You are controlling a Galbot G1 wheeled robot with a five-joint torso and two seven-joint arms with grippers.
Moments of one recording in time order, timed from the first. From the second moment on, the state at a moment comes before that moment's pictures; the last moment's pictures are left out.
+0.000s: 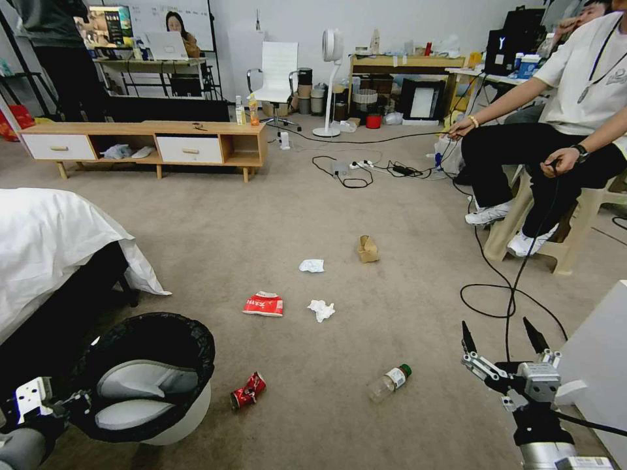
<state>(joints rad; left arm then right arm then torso) 1.60 -1.16 -1.08 -2.12 -1.07 0.74 -0.37 -1.69 1.44 0.77 2.22 0.10 0.19 -0.06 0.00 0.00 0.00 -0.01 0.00</state>
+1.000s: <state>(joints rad) 1.61 -1.18 -1.08 -2.13 -1.07 0.74 -0.38 -1.69 1.43 0.77 2.22 0.08 0.19 -0.04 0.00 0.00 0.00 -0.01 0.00</state>
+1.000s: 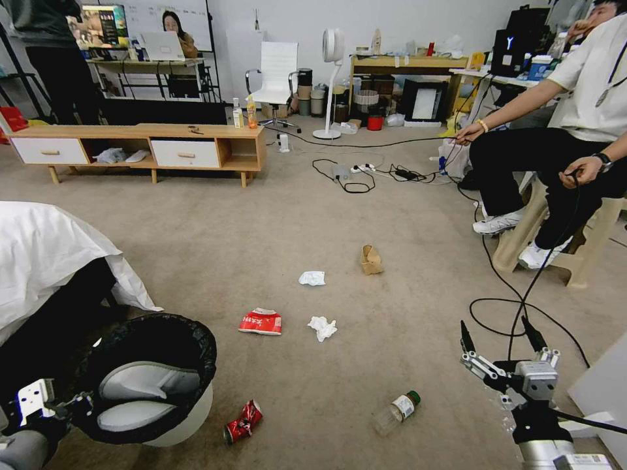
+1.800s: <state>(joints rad) 1.63 -1.20 -1.09 -2.14 -1.05 0.74 -0.38 -1.51 1.13 0.53 2.24 0.95 -0.43 0.48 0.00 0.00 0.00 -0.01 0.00</state>
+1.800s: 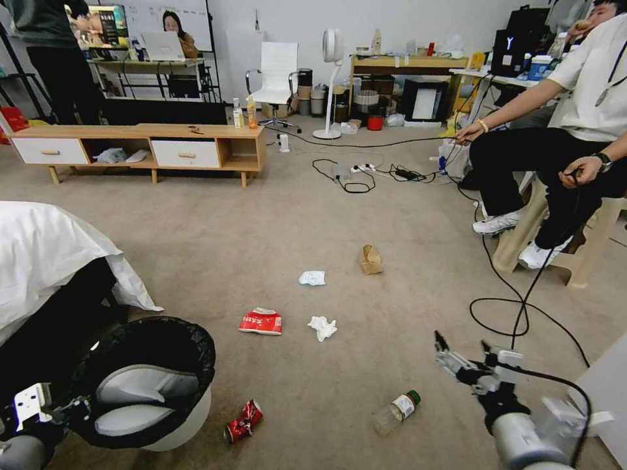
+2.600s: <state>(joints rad) 1.71 -1.28 -1.15 -2.16 -1.00 0.74 -0.37 -1.24 1.28 0.33 1.82 1.42 -0.49 0.81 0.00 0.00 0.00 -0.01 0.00</state>
